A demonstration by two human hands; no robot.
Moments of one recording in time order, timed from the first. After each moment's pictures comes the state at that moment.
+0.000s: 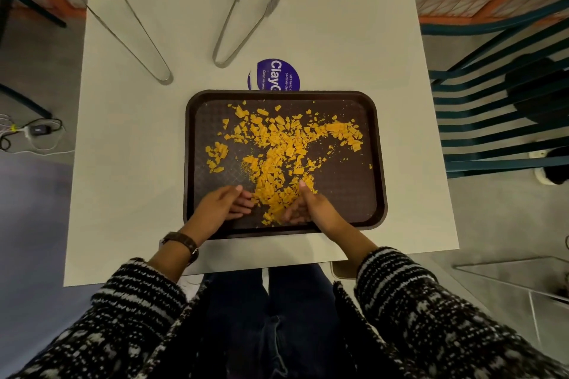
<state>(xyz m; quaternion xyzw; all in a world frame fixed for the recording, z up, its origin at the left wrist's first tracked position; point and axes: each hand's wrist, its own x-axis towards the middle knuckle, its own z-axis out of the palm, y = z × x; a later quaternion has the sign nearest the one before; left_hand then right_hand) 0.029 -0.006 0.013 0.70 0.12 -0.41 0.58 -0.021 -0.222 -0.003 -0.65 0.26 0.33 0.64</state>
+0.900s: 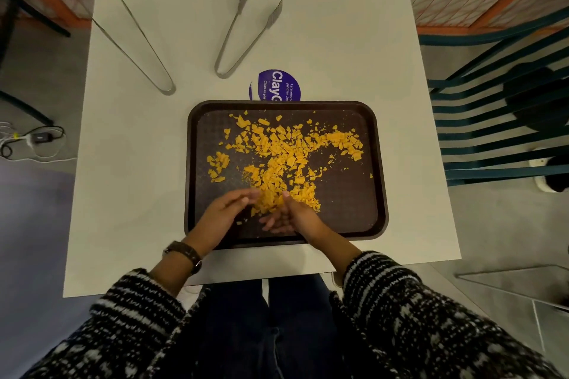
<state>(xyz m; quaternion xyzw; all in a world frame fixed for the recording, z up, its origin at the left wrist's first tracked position) 0.028 -0.007 0.021 0.71 0.01 -0.38 0.59 -0.008 -0.193 -0.002 -0.59 0.24 0.35 0.68</state>
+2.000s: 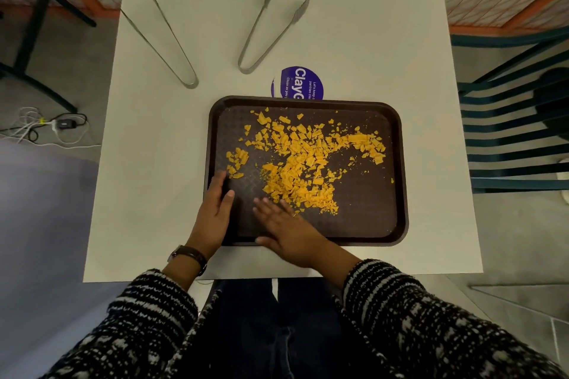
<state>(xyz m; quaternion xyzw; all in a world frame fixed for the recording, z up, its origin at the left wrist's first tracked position) 0.021 0.023 -0.003 0.84 0.07 -0.19 0.51 -0.021 -0.160 -0.018 -0.89 -0.24 0.31 0.24</state>
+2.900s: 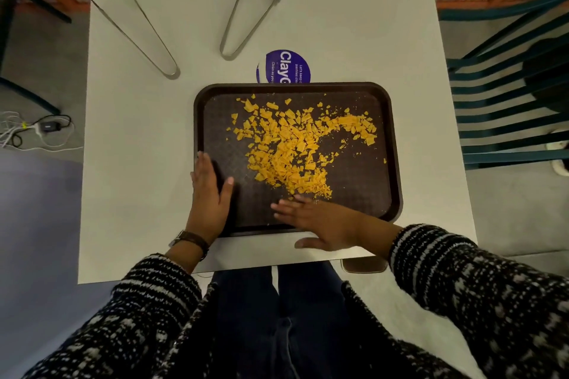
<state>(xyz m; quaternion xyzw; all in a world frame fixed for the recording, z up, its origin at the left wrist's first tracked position) 0.030 0.016 -0.015 0.92 -0.01 -0.15 0.37 -0.023 -0.234 -0.003 -0.85 -0.39 0.31 0.17</state>
